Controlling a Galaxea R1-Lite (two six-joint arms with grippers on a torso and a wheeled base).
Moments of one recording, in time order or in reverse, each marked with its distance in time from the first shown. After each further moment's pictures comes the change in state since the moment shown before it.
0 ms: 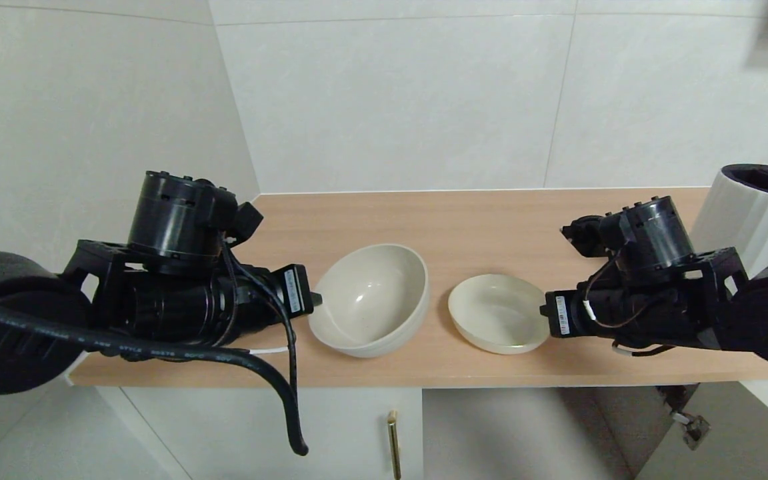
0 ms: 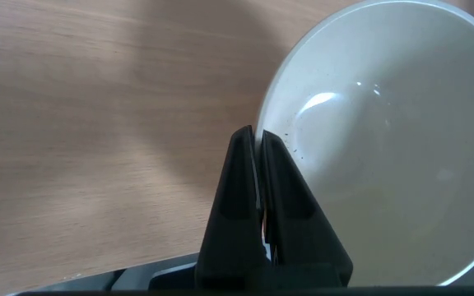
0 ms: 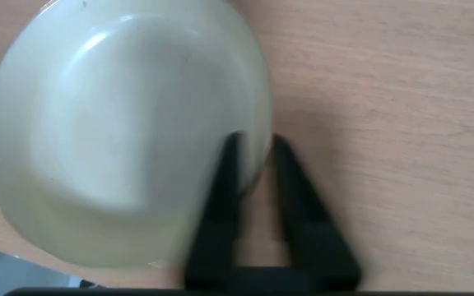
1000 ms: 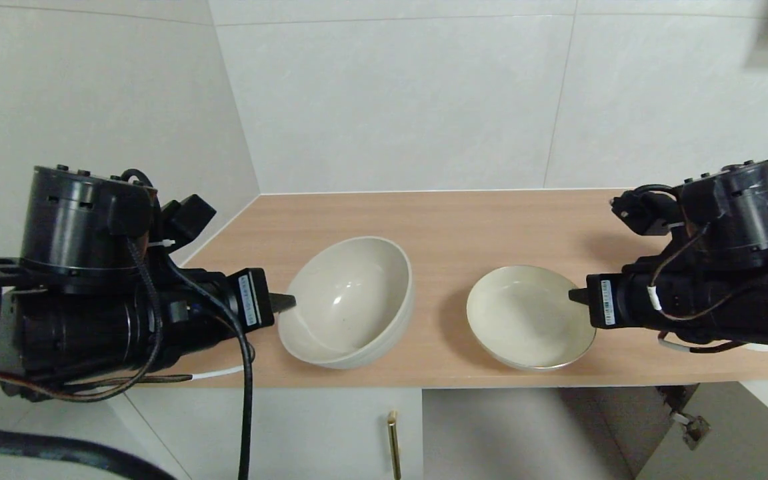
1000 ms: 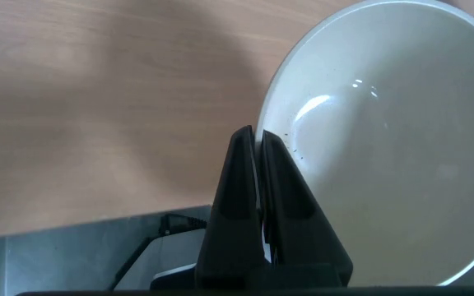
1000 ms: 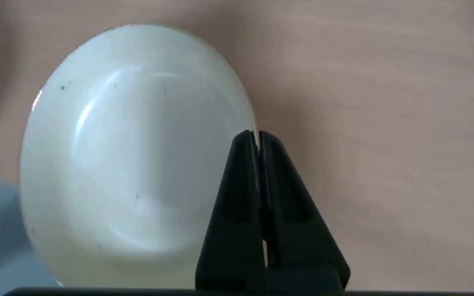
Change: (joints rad) left arm -0.001 -0.173 0.099 0.005 -0.004 0.013; right arm 0.000 -0.193 0.023 0.094 0.029 -0.002
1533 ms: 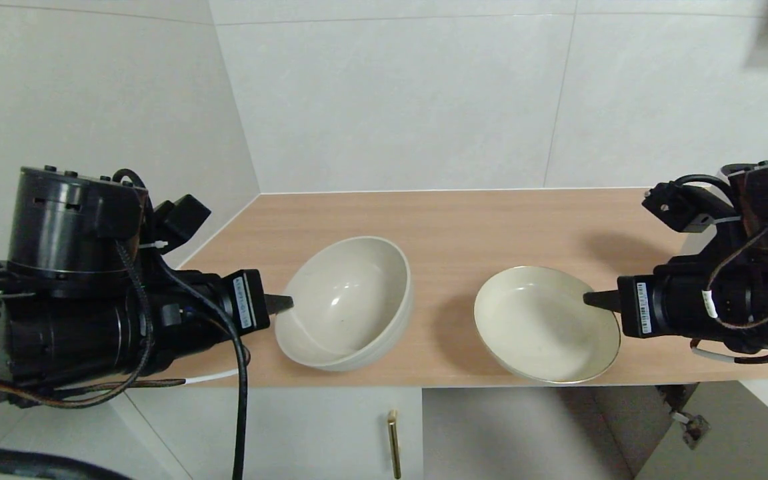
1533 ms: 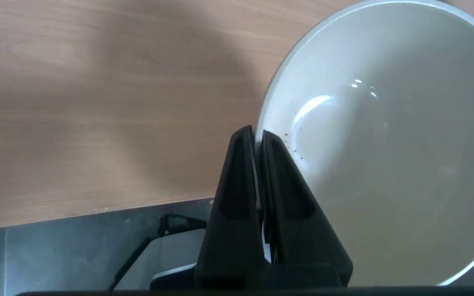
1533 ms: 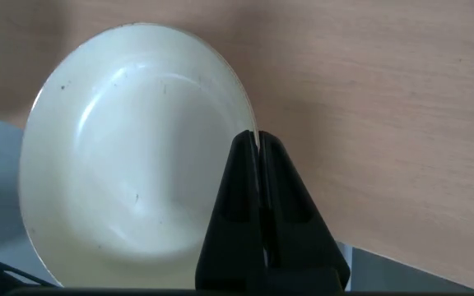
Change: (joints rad) left arm -0.003 -0.014 0.008 -0.001 -0.001 0.000; right arm 0.000 -0.093 0.019 0.052 0.071 -0.001
